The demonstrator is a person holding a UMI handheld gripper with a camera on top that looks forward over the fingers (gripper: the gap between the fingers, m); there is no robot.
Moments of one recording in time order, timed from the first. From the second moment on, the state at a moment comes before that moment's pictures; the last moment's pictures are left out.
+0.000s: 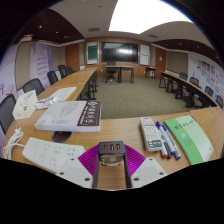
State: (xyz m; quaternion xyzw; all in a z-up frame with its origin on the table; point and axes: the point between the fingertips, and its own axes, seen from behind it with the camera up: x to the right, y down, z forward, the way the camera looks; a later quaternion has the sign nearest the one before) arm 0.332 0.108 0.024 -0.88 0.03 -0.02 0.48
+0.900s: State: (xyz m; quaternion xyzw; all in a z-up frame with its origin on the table) arm 0.270 -0.147 0.160 -0.87 0.02 -0.09 0.49
